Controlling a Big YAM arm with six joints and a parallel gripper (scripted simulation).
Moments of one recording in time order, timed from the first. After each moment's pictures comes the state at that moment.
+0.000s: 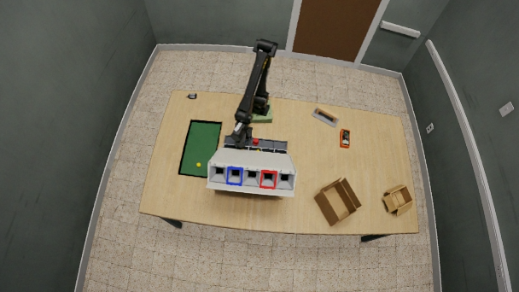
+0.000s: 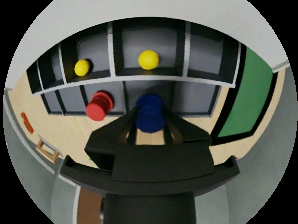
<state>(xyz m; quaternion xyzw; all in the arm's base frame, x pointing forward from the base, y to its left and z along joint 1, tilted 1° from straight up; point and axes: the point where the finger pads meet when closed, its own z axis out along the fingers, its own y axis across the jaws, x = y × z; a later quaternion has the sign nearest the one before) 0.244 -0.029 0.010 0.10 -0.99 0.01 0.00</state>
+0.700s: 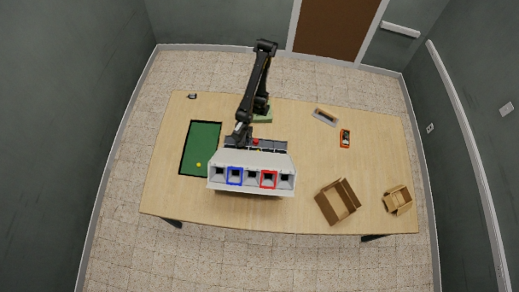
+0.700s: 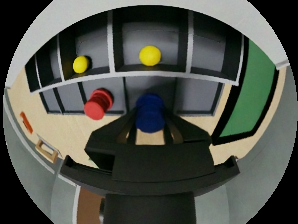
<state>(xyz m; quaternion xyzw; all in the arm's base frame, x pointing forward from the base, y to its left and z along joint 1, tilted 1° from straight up) 0.238 -0.028 0.006 0.10 -0.99 0.01 0.00</state>
